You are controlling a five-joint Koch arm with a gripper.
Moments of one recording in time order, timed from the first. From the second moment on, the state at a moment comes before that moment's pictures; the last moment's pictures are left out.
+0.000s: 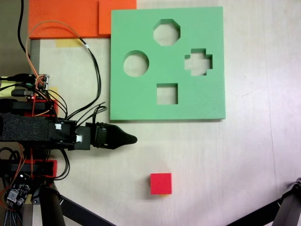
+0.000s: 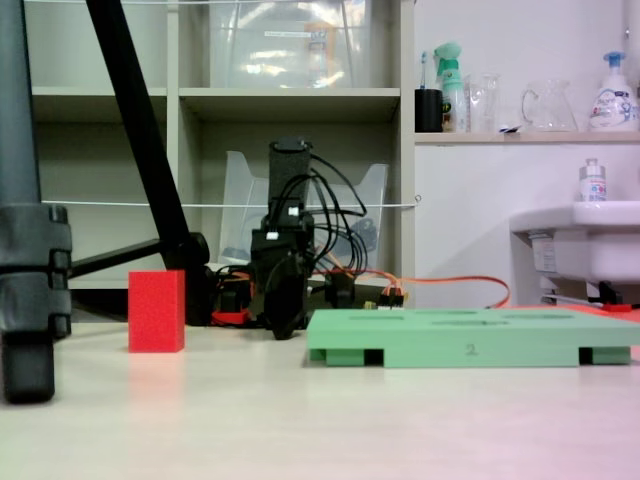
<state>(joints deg) -1.0 128.7 175.6 -2.4 11.8</state>
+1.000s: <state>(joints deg) 7.3 126.5 123.8 54.5 80.9</state>
